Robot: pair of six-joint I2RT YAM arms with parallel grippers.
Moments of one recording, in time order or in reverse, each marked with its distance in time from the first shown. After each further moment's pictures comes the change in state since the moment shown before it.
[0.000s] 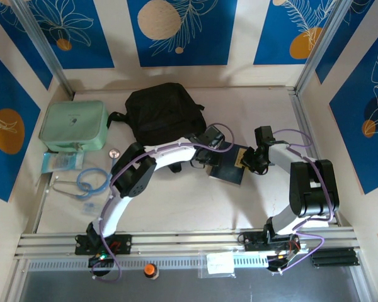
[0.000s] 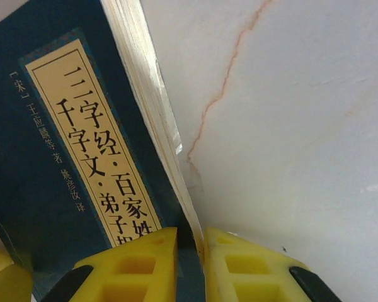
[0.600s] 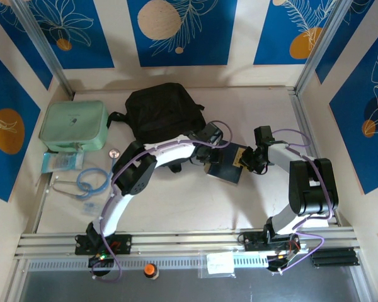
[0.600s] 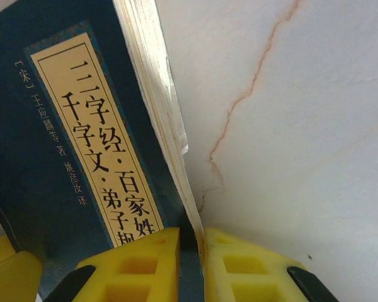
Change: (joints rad) left arm 0.031 0.025 0.028 0.001 0.129 -0.043; right arm 0.004 0.015 0.000 0.024 -0.037 -0.003
